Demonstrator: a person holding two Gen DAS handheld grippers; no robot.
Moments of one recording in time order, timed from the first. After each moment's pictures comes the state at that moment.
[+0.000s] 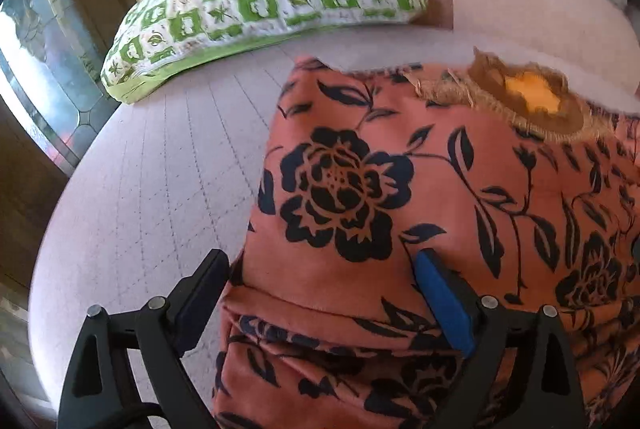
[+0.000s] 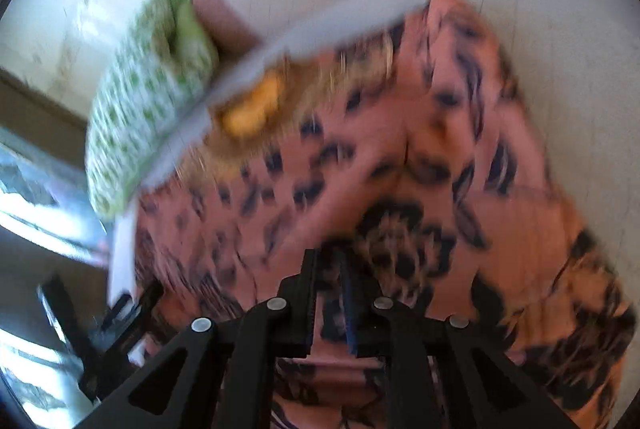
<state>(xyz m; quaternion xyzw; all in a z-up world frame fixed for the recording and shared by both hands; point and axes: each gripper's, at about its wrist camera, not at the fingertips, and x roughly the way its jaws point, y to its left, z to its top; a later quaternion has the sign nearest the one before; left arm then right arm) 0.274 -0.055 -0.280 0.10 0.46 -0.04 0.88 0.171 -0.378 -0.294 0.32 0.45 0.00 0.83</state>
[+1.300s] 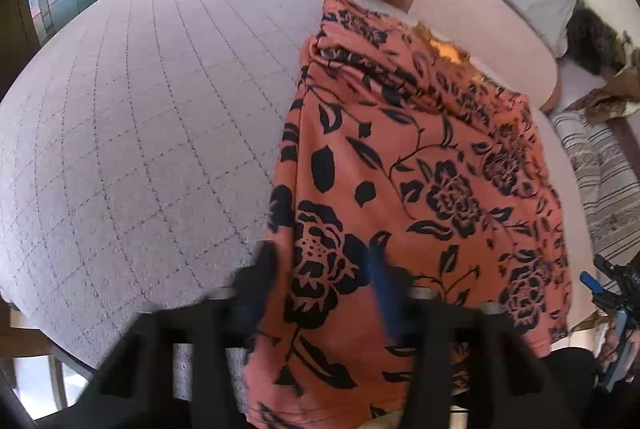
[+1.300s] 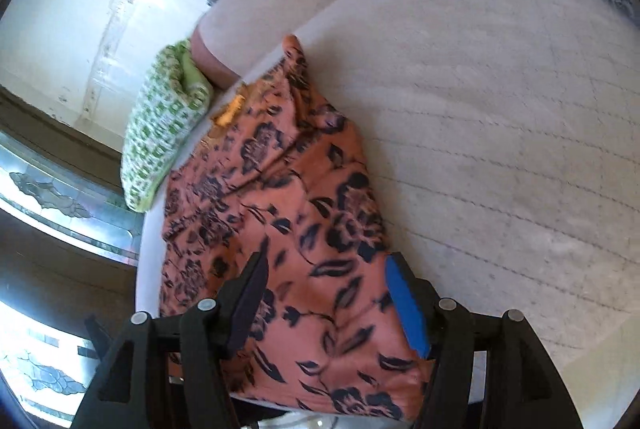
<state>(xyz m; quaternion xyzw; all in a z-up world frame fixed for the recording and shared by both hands) 0.089 0.078 -0.266 -0.07 0.53 -0.17 0.83 -0.100 -0.460 -0.285 0.42 0.40 -0.03 0.81</state>
